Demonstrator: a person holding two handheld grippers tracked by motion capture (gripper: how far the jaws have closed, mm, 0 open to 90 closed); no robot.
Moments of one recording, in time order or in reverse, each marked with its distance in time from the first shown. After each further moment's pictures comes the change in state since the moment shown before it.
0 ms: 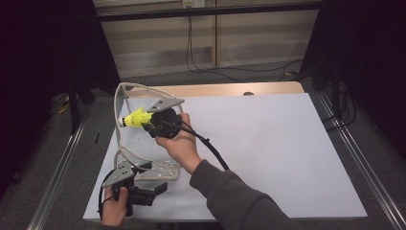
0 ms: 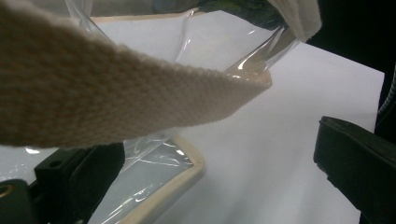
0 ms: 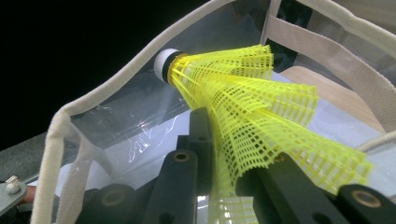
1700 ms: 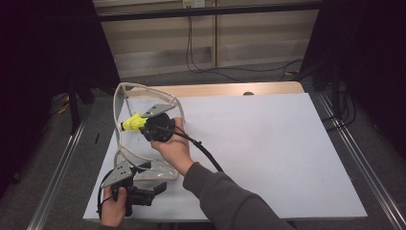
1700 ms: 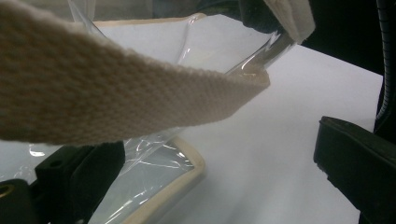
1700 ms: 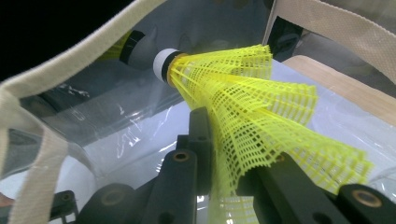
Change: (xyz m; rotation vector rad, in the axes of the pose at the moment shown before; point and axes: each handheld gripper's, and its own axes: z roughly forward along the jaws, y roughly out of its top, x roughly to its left) left arm 0.000 0.000 -0.002 -0.019 0.002 -0.001; right arm 0.003 -0.013 0.028 0.039 -0.026 -0.018
